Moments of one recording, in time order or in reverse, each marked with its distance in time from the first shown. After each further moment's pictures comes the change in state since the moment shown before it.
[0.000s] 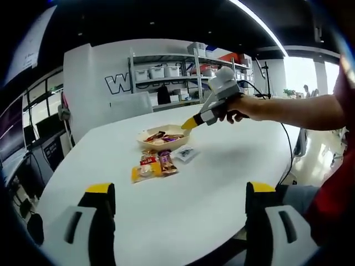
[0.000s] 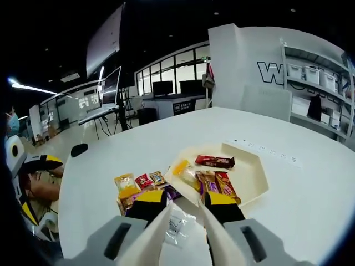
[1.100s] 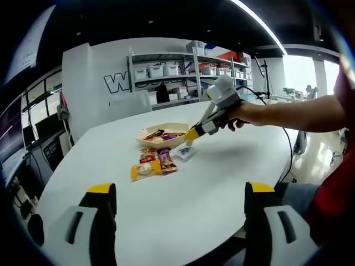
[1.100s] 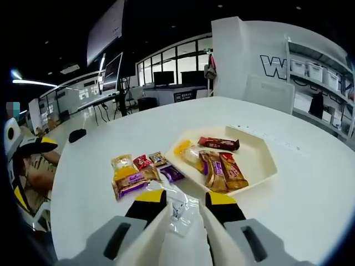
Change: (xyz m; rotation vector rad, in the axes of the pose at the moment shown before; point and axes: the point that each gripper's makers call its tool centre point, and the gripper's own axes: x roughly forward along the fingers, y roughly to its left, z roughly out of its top) left arm 0.001 0.000 -0.003 0.009 0.011 -0.005; right arm 0.011 0.005 -0.036 -0.036 0.077 -0.002
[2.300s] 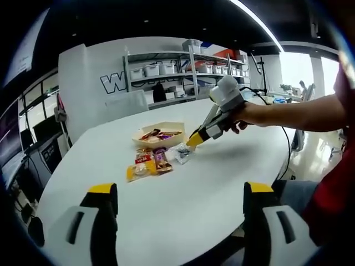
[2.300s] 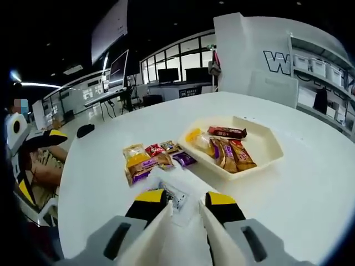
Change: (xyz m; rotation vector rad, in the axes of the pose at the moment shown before) left arm 0.002 -0.009 0.000 0.023 0.012 -0.019; right arm -0.015 0.019 -0.022 0.018 0.019 0.053
